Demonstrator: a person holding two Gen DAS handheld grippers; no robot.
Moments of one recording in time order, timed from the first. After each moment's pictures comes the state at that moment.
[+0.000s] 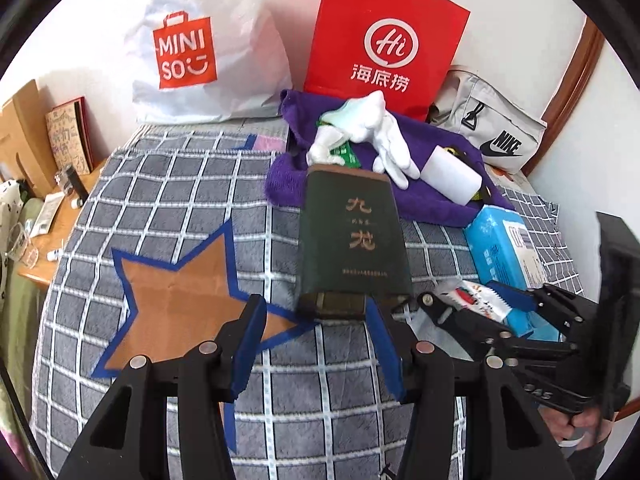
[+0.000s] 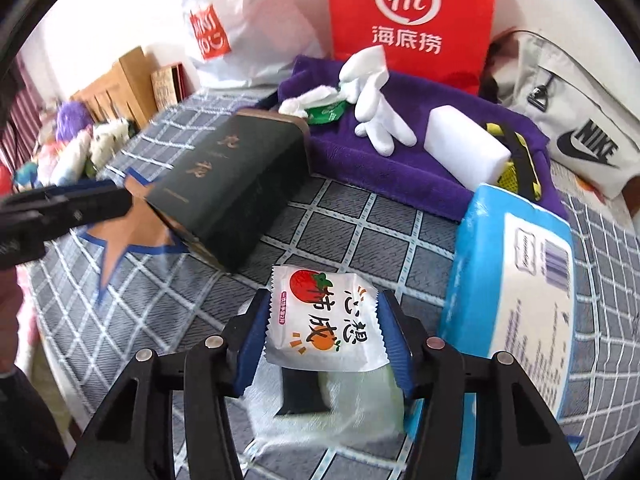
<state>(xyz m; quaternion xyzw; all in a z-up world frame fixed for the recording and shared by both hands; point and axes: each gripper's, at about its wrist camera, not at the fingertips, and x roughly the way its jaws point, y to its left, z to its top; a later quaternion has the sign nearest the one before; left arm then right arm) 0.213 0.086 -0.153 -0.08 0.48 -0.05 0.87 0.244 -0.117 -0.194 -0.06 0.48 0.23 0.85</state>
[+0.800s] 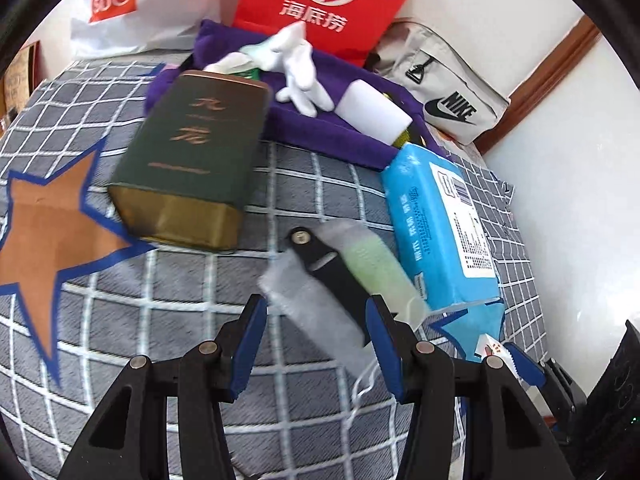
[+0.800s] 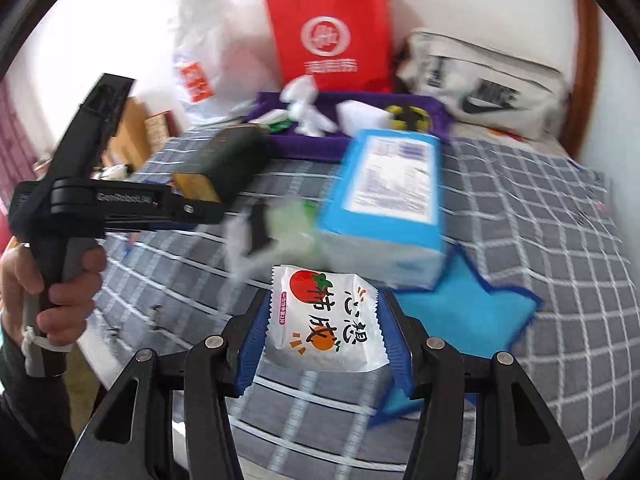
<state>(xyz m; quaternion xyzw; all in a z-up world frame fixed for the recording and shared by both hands) 0.205 -0.005 -0.189 -0.15 0.52 -0.12 0.83 0.135 -0.229 -0.187 0.01 0.43 0.17 0.89</state>
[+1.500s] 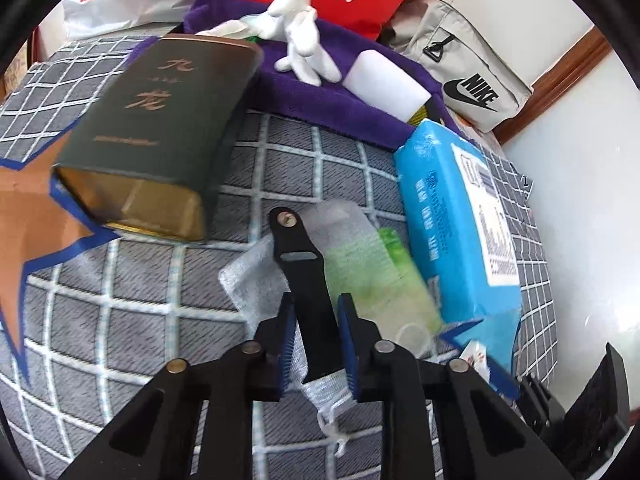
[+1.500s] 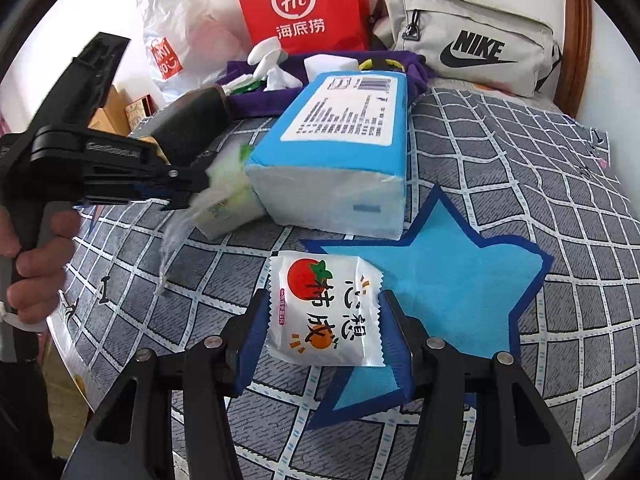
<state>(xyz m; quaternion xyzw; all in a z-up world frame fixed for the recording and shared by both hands) 0.219 -0.016 -0.212 -0.16 0.55 -0.10 0.81 0.148 -0.242 -0.234 0.01 0.46 0.17 0.87</state>
